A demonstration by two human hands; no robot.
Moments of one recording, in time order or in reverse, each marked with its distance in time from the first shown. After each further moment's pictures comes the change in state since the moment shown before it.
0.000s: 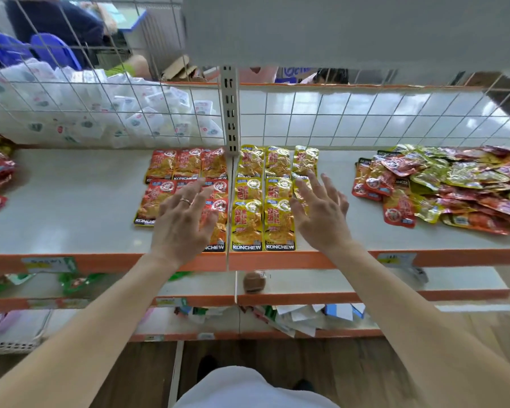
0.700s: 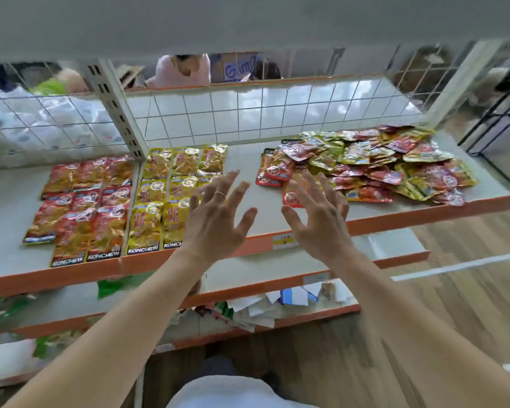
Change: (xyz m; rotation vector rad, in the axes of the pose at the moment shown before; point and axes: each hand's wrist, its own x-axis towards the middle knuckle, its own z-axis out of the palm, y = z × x) left_hand 0.023 0.239 0.054 -0.004 -0.017 0.254; right_hand -0.078 0.150 -0.105 0.009 0.087 0.068
